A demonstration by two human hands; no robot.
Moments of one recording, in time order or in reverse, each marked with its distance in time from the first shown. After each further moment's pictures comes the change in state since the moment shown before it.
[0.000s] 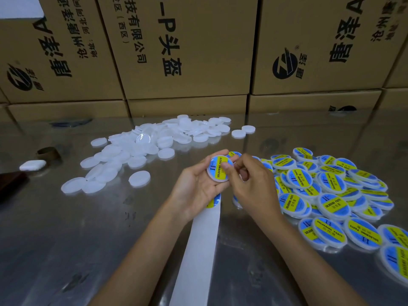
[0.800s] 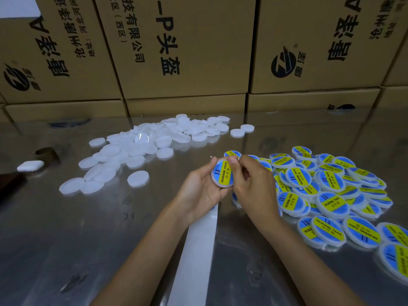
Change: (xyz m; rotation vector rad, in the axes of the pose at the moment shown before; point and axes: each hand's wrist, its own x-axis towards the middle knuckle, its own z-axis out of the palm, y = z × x) left_hand 0.000 -0.010 0.006 -0.019 -0.053 -0.070; right_hand -0.003 -0.003 0.002 -0.077 0.075 0.005
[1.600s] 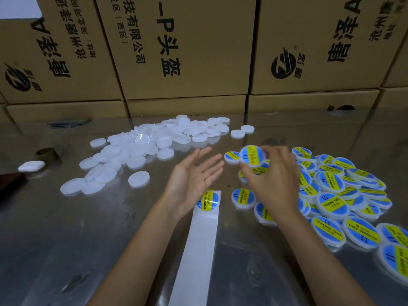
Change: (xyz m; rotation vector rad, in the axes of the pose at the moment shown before) left_hand 0.000 0.021 -0.011 0.039 0.220 0.160; right_hand 0.018 0.024 -0.022 -0.340 0.074 0.111
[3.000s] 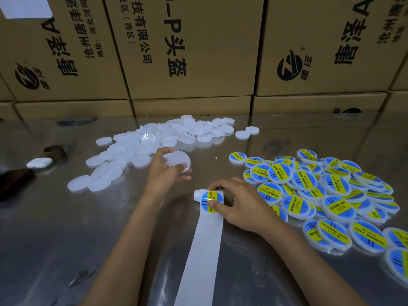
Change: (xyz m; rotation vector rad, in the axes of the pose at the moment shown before) left_hand 0.004 0.029 -0.049 0.692 0.427 0.349; right_hand -0.035 -0.024 0.016 0.258 -0.688 -0.305
